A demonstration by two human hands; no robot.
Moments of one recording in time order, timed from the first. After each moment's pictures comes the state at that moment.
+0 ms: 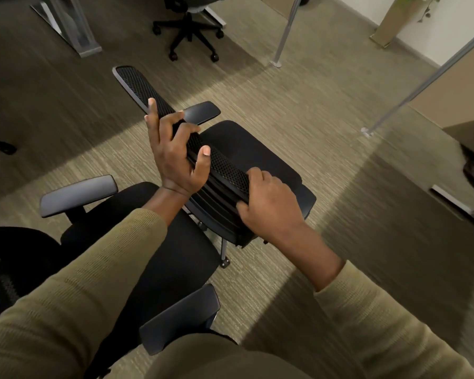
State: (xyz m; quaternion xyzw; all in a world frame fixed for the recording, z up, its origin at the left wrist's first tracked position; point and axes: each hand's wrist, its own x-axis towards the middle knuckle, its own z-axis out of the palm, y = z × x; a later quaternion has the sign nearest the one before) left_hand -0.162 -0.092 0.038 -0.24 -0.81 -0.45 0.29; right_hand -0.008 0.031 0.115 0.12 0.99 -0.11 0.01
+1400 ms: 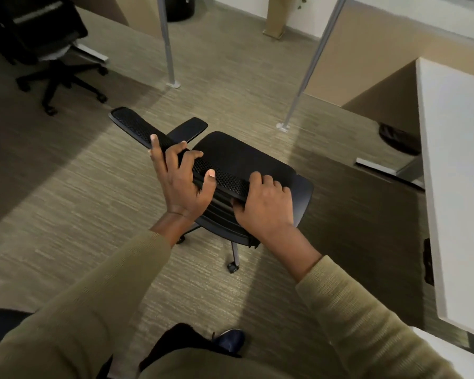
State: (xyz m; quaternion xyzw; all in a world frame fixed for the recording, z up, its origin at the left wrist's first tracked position) left_hand -0.117 0.391 0.032 -0.37 -0.80 -0.44 0.17; right_hand 0.040 0.475 0.096 0.35 0.94 -0.02 -0.05
